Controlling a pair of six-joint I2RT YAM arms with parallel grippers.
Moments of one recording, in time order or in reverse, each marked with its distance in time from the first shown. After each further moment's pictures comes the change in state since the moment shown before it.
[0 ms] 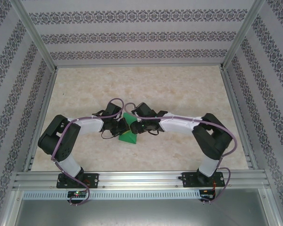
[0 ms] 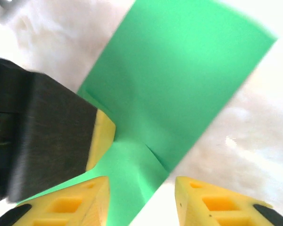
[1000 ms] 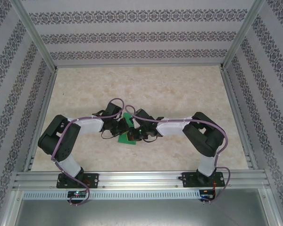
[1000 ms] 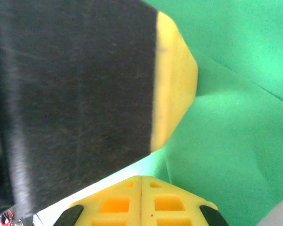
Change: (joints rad) left arm 0.000 0.000 0.000 0.000 0.000 0.022; right arm 0.042 0.124 -0.080 0.211 -0.313 0.309
